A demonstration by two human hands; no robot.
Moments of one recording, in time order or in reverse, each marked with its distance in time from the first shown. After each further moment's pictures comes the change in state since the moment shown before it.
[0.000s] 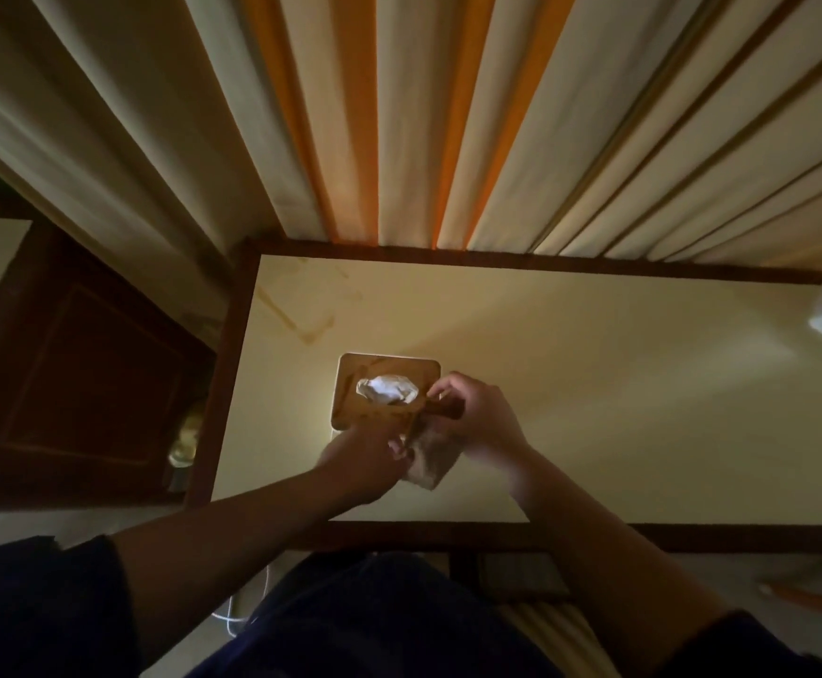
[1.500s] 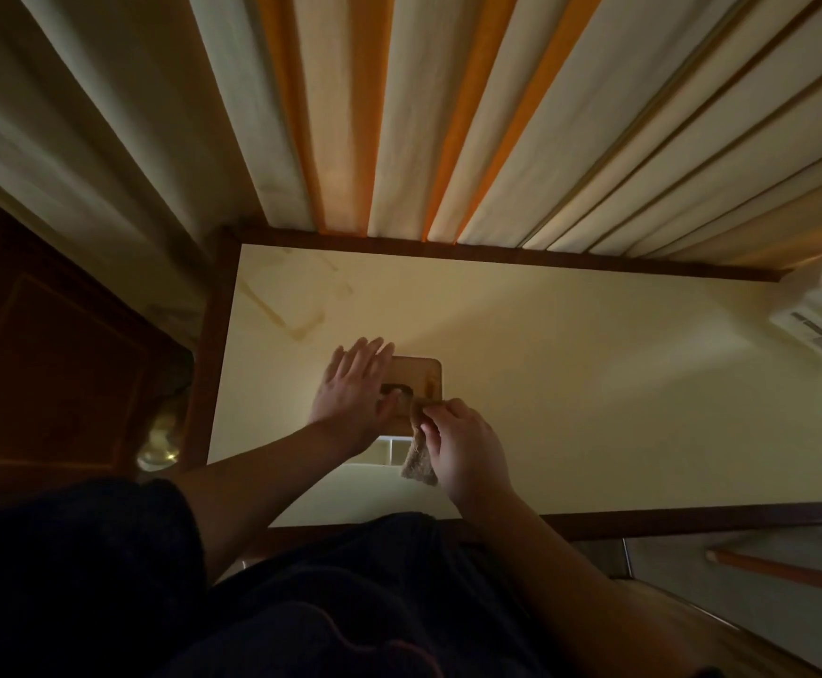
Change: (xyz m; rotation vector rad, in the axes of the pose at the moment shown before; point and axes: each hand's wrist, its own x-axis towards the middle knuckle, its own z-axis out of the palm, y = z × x) left_hand 0.068 -0.055 -0.011 0.302 0.340 0.194; right_hand -0.027 -0.009 0.052 -0.479 0.186 -0.078
